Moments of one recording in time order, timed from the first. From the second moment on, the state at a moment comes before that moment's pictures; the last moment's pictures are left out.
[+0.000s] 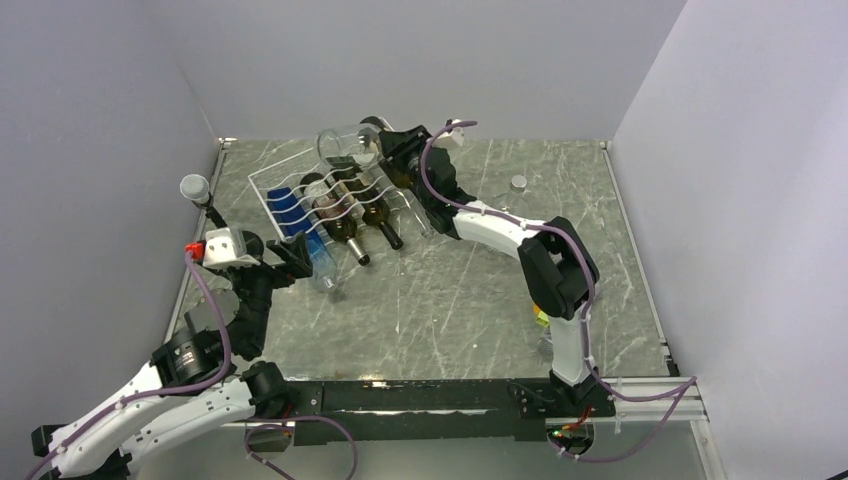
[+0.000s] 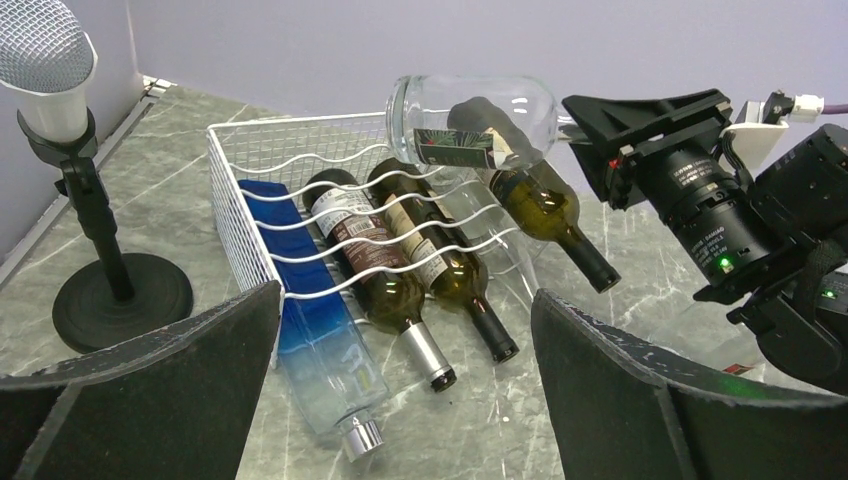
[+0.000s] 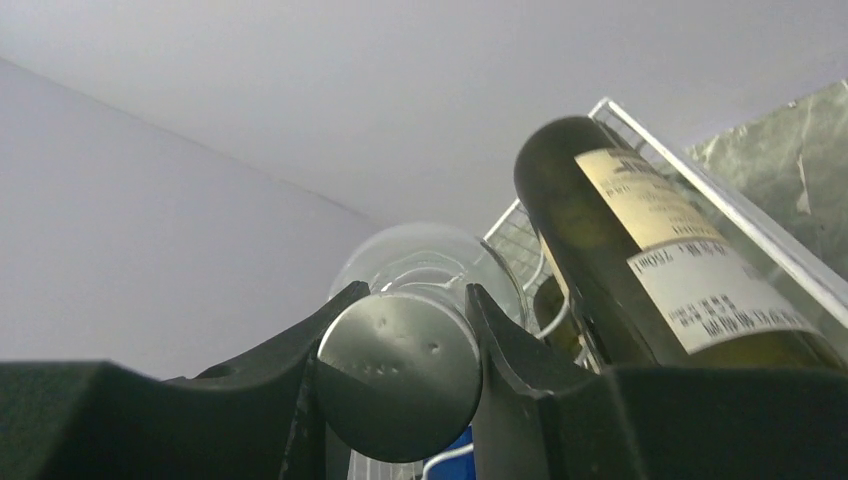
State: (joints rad) left arm -1.00 0.39 0.73 -0.27 -1.03 -0.28; right arm 0.69 2.00 1.44 0.61 0.34 0.98
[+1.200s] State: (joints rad) left arm -1.00 0.44 0.72 -0.26 -1.04 -0.28; right arm 0.76 1.97 1.37 0.65 0.31 0.66
